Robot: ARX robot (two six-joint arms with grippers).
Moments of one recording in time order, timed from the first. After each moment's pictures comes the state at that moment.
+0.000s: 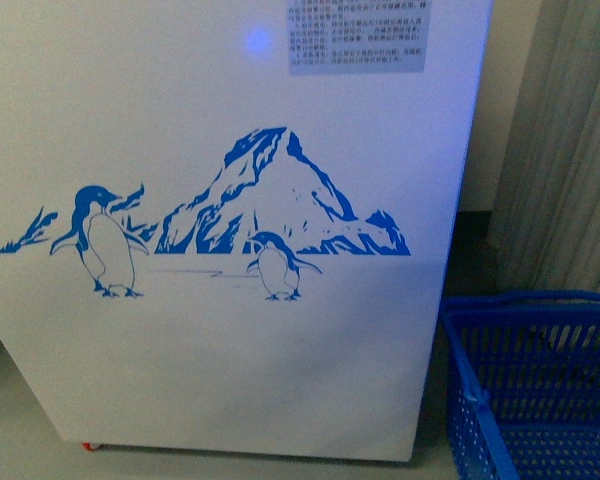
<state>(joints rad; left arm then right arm) 0.00 0.00 0.01 0.00 0.00 0.00 -0.33 2.46 0.69 0.67 0.06 -0.61</state>
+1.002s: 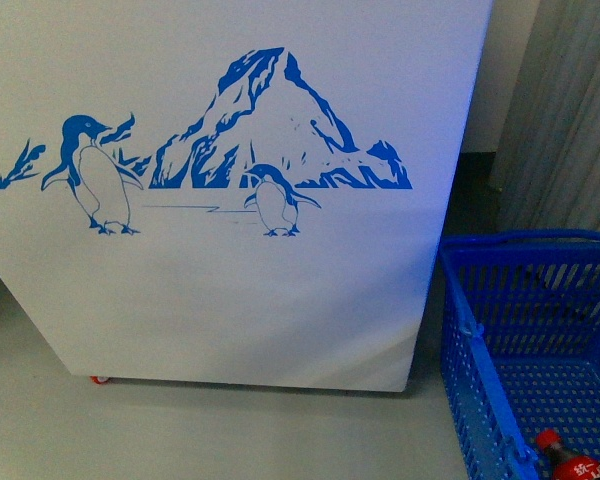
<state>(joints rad) 0.00 0.00 0.01 0.00 0.00 0.00 -0.40 2.97 1.10 0.54 0.02 -0.52</state>
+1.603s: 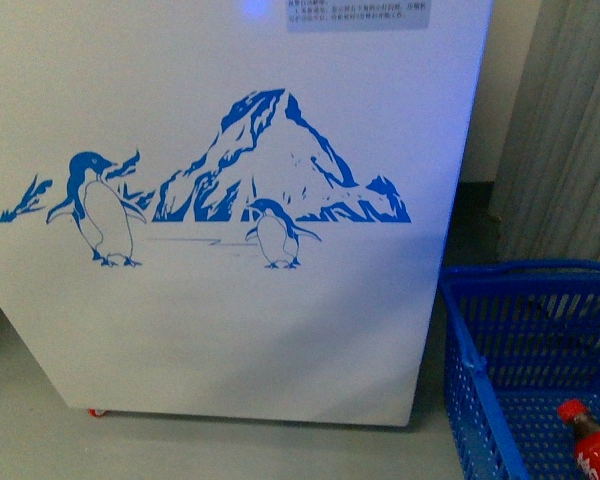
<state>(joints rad) 0.00 0.00 0.01 0.00 0.00 0.00 -0.27 2.20 0.67 0.51 -0.02 -0.29</state>
